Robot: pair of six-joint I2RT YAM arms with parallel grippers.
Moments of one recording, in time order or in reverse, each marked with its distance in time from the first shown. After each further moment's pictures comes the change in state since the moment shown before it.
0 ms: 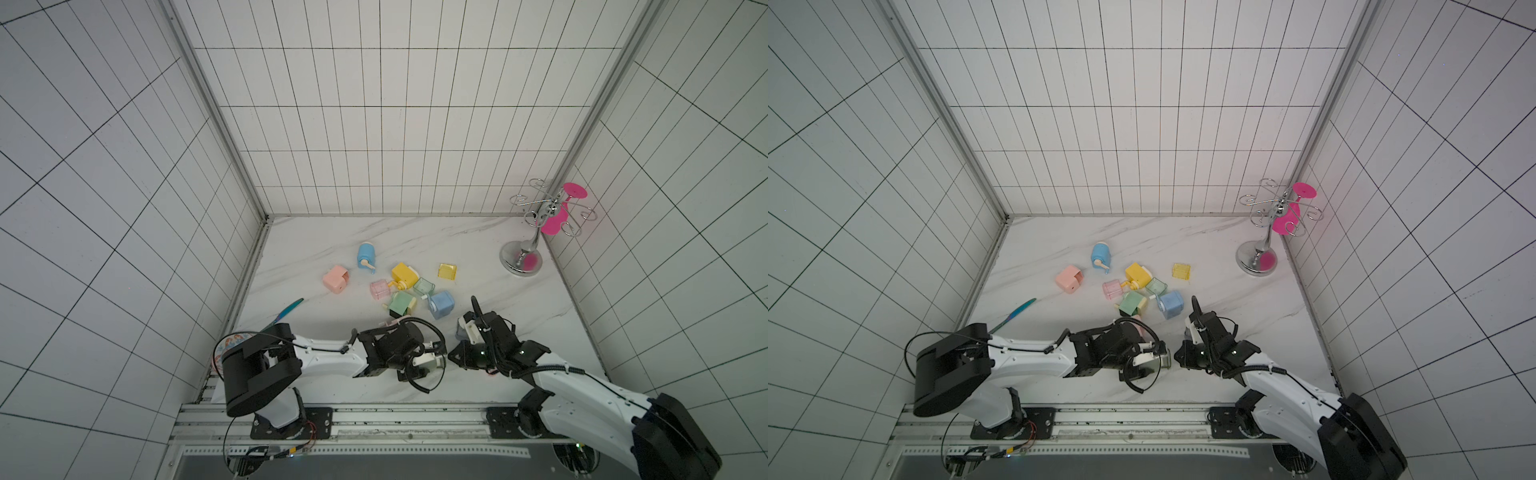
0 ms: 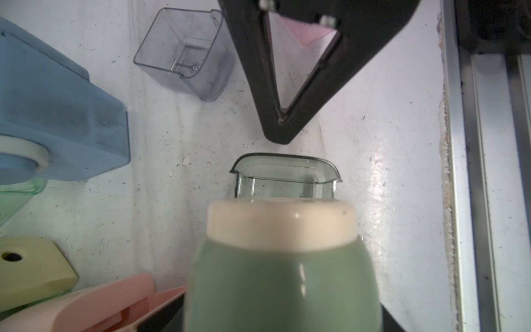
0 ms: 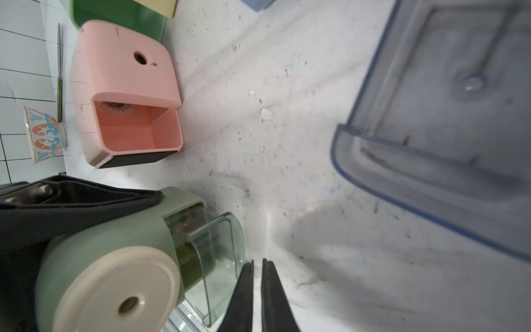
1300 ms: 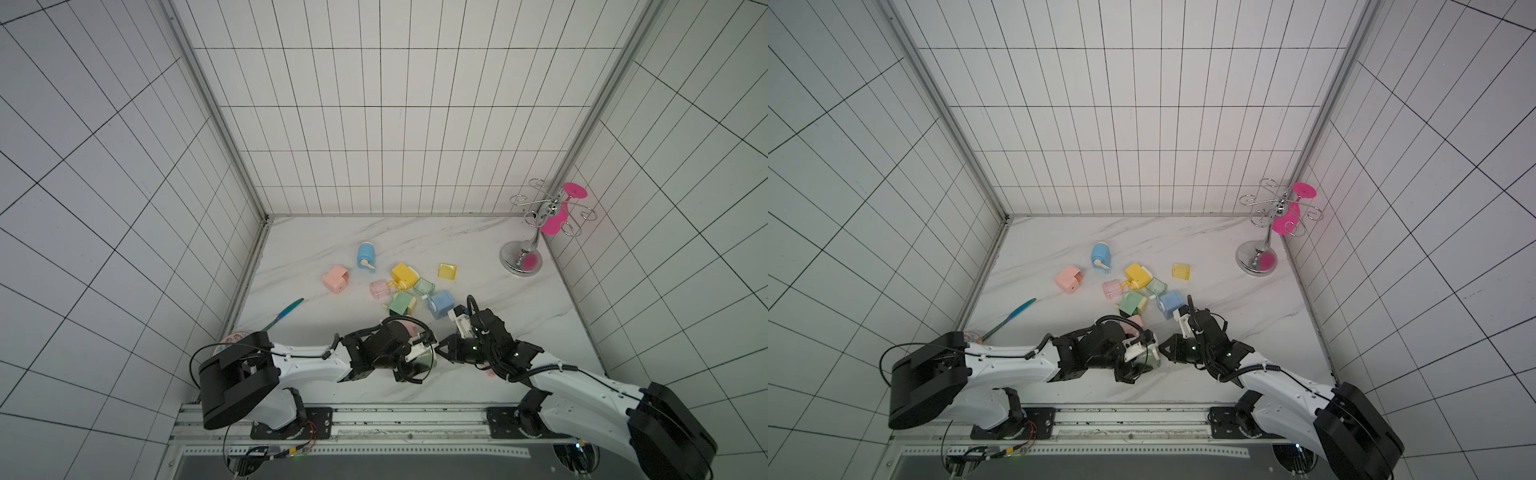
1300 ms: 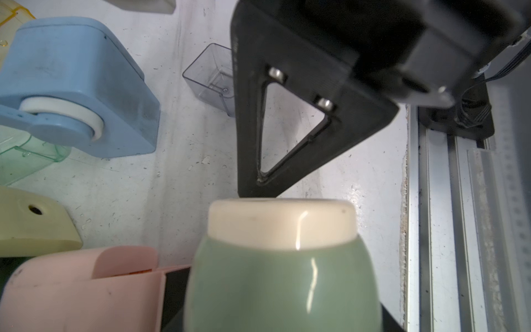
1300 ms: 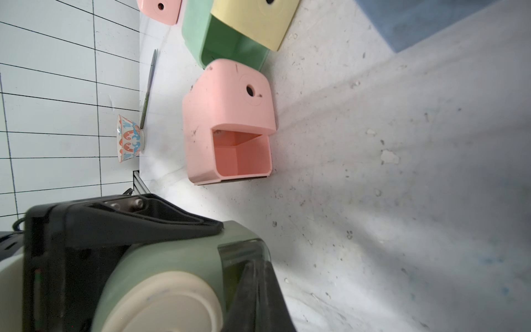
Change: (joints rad) left arm 0.039 -0.131 -0.114 0.130 0.073 -0.205; right arm 0.063 0.019 -0.013 0.282 -0.070 0.170
